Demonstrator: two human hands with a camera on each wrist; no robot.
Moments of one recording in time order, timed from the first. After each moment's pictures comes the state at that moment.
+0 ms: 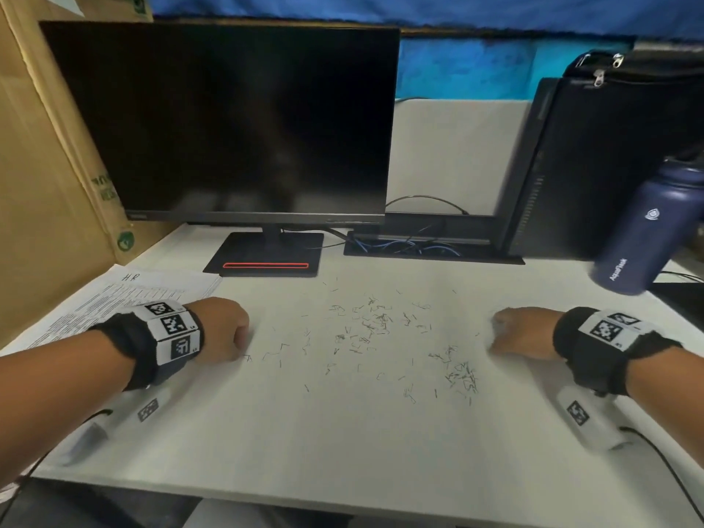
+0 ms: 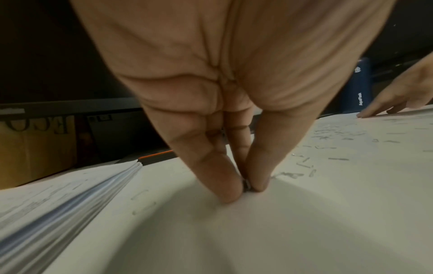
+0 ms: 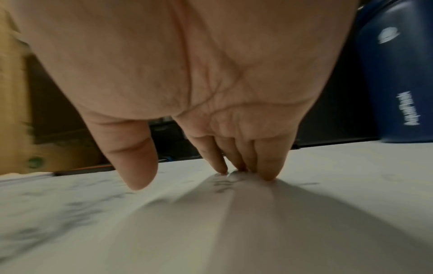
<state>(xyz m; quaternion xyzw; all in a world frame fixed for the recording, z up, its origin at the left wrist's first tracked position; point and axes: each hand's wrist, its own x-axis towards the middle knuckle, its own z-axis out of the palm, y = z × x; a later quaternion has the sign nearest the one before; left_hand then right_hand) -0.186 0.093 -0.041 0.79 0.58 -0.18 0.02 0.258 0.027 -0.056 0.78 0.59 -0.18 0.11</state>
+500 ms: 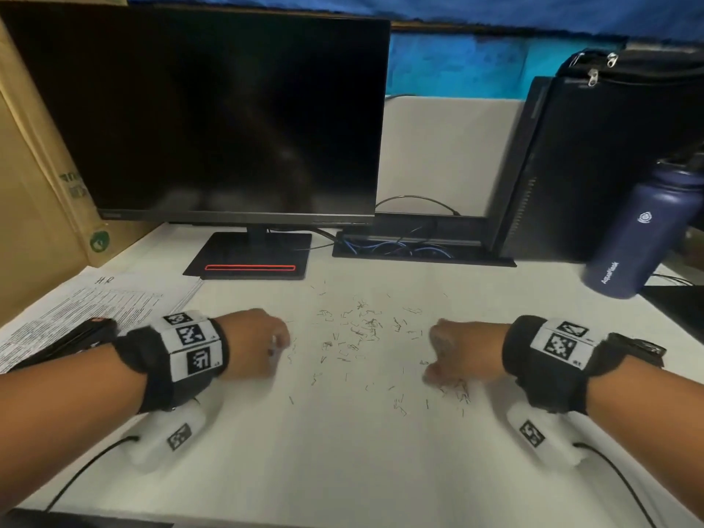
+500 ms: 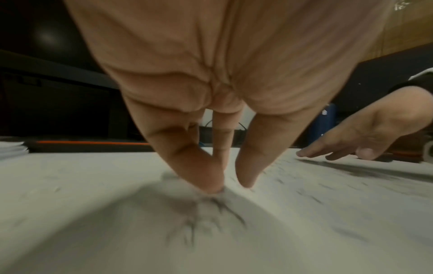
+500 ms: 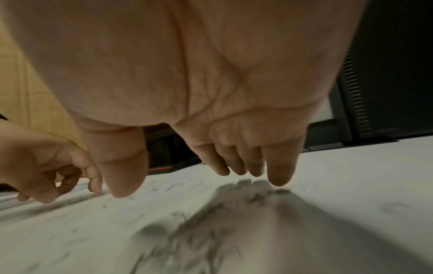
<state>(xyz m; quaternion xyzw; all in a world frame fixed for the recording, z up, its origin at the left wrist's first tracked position) -0.124 0.074 -0.034 0.81 0.55 -0.18 0.10 0.188 0.027 -0.050 0.69 0.68 -0.22 0.14</state>
